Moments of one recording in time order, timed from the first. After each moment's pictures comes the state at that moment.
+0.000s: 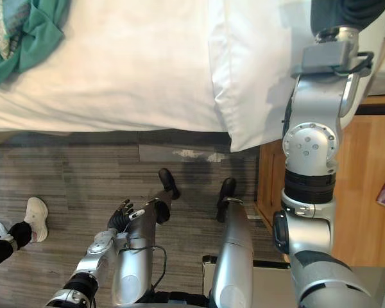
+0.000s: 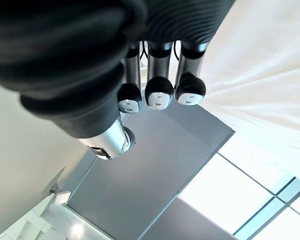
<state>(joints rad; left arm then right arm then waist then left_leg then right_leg) -0.19 0.13 -0.07 0.77 -0.38 -0.08 0.03 -0.95 -0.43 -0.13 -0.15 1.12 -0.13 -0.14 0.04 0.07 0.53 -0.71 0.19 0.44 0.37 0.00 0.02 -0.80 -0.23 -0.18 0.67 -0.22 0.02</state>
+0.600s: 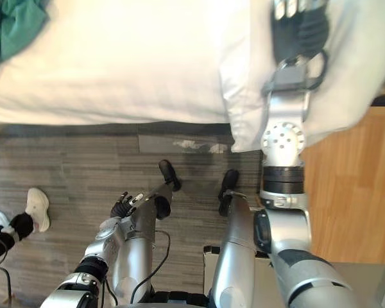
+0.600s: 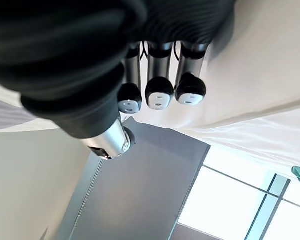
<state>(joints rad) -0.28 0.05 0.06 0.81 -0.44 0.02 0.11 -0.84 -0.19 -0.18 0.24 1.20 -0.10 0.19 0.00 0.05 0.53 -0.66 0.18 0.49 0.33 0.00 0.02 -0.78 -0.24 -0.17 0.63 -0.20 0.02</state>
